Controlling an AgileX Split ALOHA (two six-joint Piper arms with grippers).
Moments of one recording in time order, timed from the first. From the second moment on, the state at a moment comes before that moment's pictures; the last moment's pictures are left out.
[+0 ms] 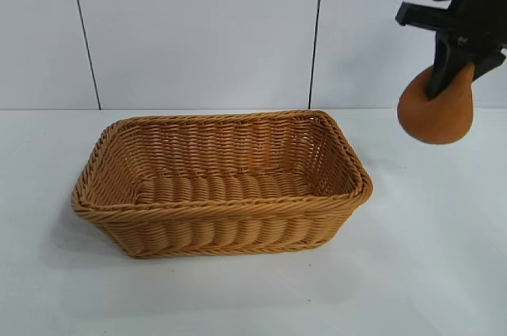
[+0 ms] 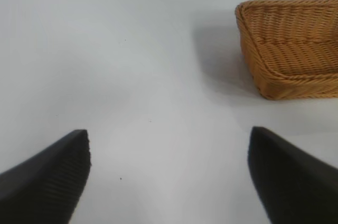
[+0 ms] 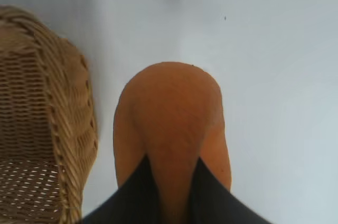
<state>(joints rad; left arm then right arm) -0.04 0.00 -0.50 0.01 1.07 -0.05 0.08 1.87 -1.56 0.20 1.10 -0.07</state>
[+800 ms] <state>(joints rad) -0.04 0.00 -0.50 0.01 1.07 -0.05 0.37 1.80 -1.56 0.38 0.92 -0.05</state>
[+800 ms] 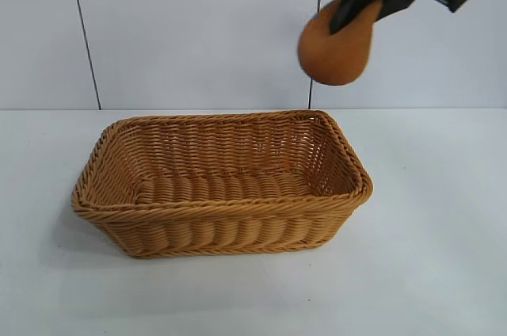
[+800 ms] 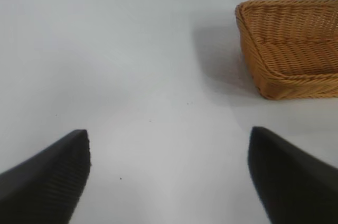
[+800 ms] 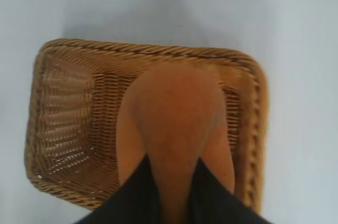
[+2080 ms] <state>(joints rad) -0.04 0.00 -0.50 0.03 1.07 -0.05 0.60 2.07 -1.66 0.22 0.88 -0.01</state>
